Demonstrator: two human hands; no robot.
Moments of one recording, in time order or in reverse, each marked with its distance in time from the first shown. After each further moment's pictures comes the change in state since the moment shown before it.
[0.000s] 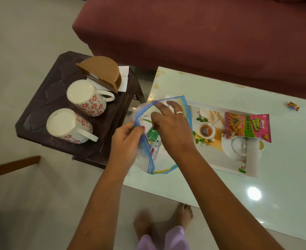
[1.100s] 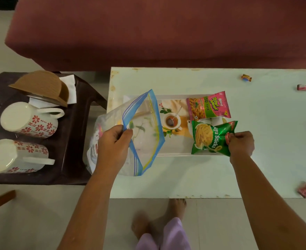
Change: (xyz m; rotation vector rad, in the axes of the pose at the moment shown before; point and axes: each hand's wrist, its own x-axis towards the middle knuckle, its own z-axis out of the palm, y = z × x) left_hand 0.007 -0.010 0.072 0.360 -0.123 0.039; right_hand -0.152 0.250 0.011 0.560 0.554 1.533
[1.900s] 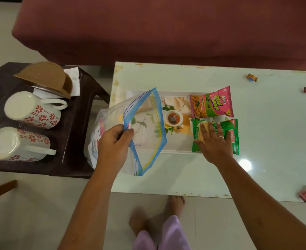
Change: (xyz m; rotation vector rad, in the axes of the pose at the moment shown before) left_hand -0.013 -0.011 -0.001 -0.082 -0.007 -0.033; right_hand -0.028 0.011 0.025 -1.198 -0.403 -0.906
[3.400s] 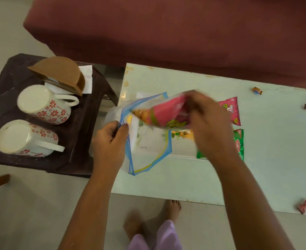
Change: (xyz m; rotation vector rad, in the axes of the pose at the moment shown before) left_hand 0.001 0.005 -0.035 -0.064 0.182 0.103; right_hand -0.070 -0.117 -0.183 0.950 0.483 -0.334
